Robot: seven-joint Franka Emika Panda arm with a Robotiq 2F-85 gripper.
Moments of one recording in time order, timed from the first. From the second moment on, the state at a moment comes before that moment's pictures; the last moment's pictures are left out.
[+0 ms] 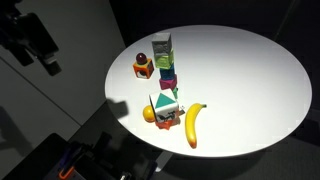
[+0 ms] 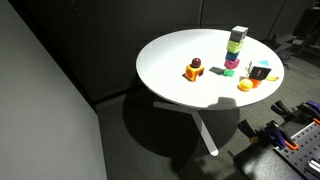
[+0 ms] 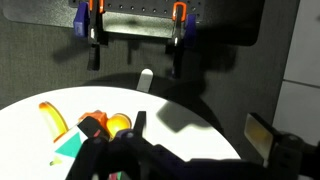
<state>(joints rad) 0.05 -0.74 0.08 -2.71 0.12 1.85 0.00</state>
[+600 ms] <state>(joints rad) -0.06 -0.63 0.05 -2.60 0.02 1.91 0.06</state>
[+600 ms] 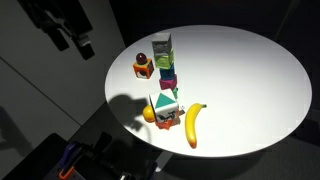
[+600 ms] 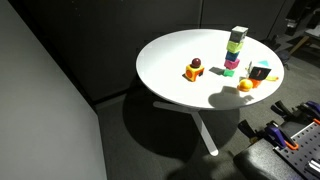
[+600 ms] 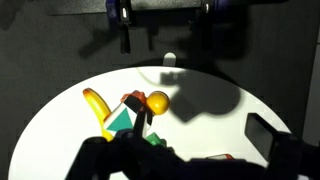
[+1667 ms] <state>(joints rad) -0.09 -0.34 -0.01 -2.44 -0.14 2.08 0.11</state>
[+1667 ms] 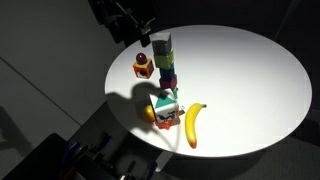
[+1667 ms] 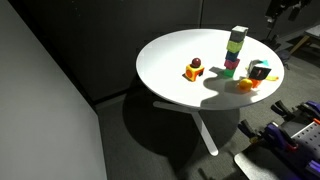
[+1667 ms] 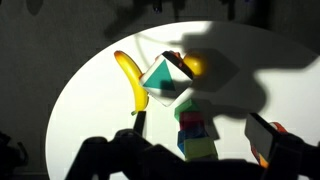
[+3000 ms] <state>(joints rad) -0.09 -0.31 -0.03 -2.43 -0.13 2.12 0.10</state>
